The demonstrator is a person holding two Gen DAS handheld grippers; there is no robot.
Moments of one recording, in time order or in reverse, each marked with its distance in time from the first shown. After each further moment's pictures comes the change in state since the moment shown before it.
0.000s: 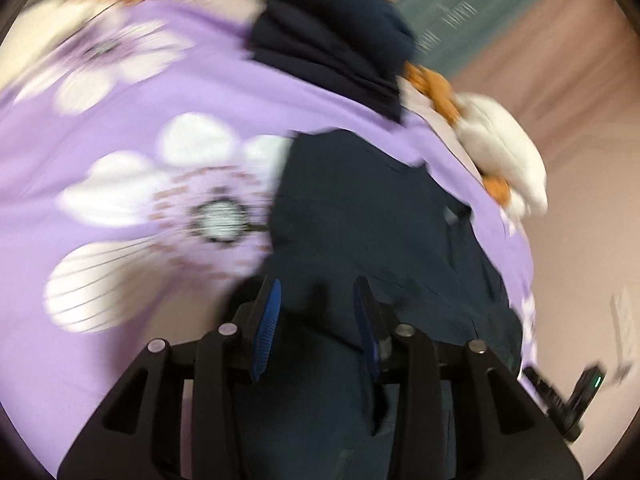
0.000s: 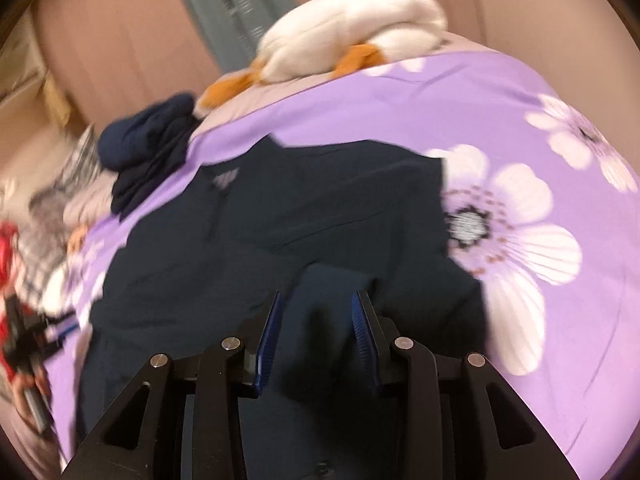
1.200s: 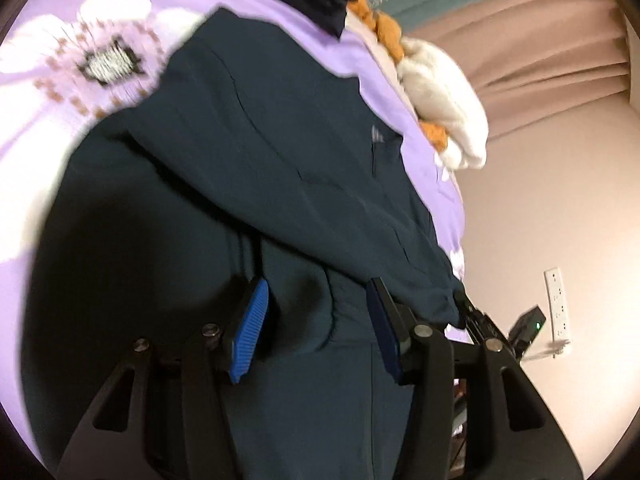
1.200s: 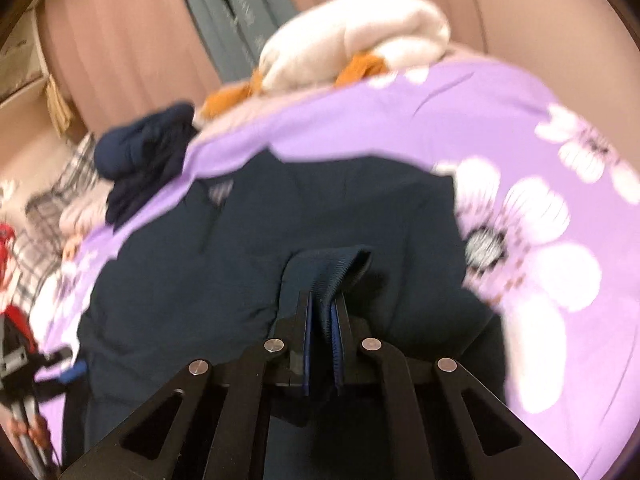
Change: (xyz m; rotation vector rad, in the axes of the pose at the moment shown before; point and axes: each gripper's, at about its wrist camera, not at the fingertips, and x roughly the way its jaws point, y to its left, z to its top) left arm 0.026 -0.033 -0.071 -0.131 0.222 -0.271; right arm 0.016 -0.021 0.016 0.051 -0.090 -0.016
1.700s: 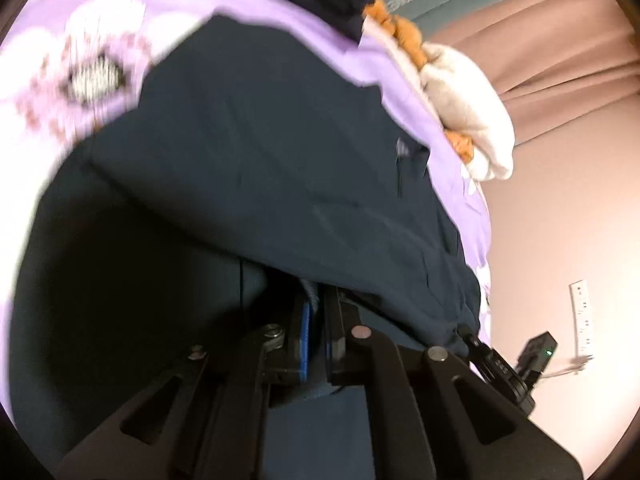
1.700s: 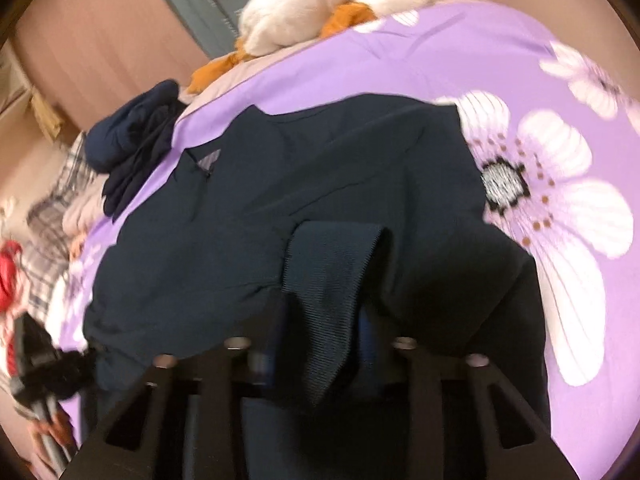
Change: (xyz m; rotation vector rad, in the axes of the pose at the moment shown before) left arm 0.010 -0.006 0.026 0.020 -0.100 0.081; right arm 0.028 -0.003 -0.016 0.039 0.139 0.050
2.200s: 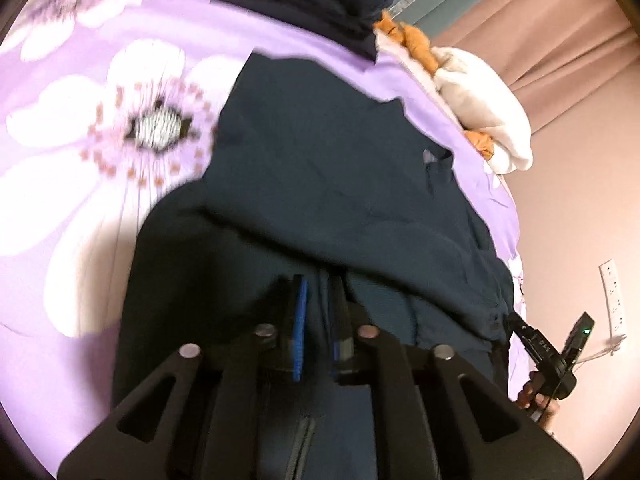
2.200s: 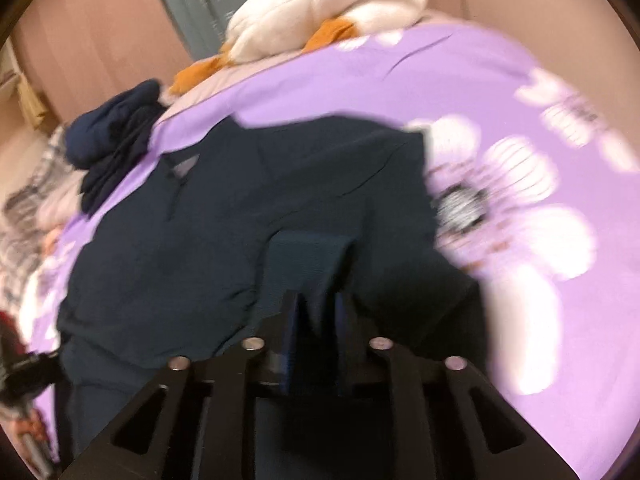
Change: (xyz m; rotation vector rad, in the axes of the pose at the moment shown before) left arm -0.029 0.021 0.006 0.100 -0.021 0.112; right arm -0.018 -0.004 0.013 -0.031 -0.065 -0.179
